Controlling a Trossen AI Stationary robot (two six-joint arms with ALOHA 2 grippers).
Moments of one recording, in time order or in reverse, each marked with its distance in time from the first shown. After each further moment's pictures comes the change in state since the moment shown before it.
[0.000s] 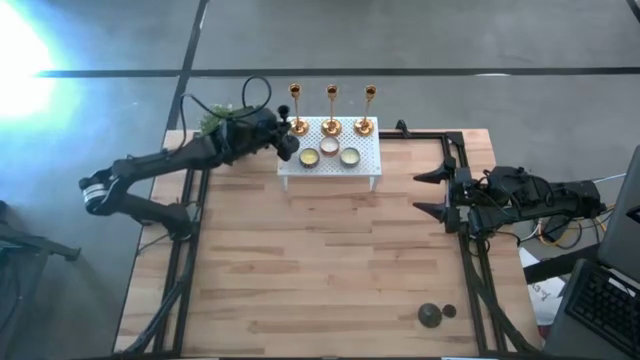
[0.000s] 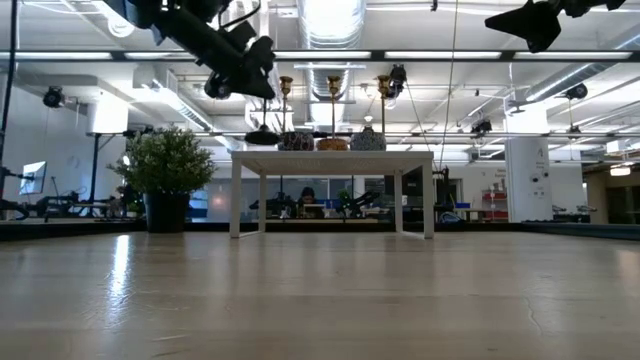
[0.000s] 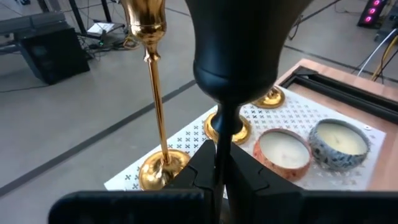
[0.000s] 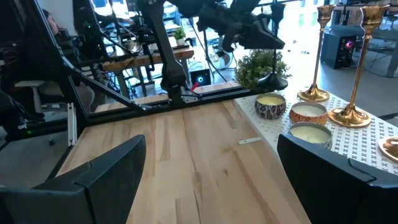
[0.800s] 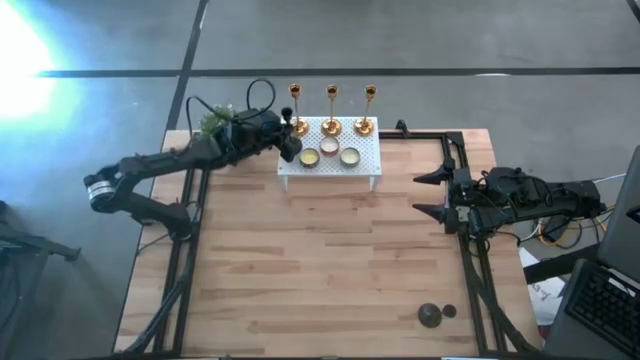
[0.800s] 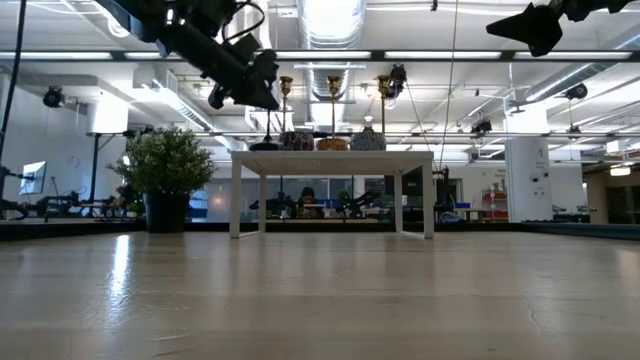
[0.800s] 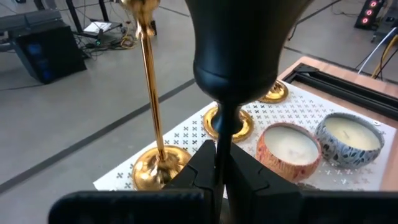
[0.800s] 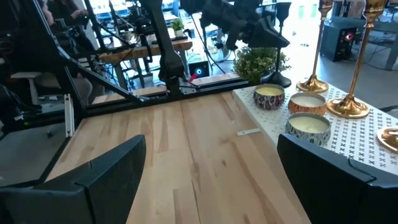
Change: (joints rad) left arm 0.017 0.042 -0.048 0.096 0.026 0.004; right arm 0.000 0.001 0.000 -0.037 0.000 0.003
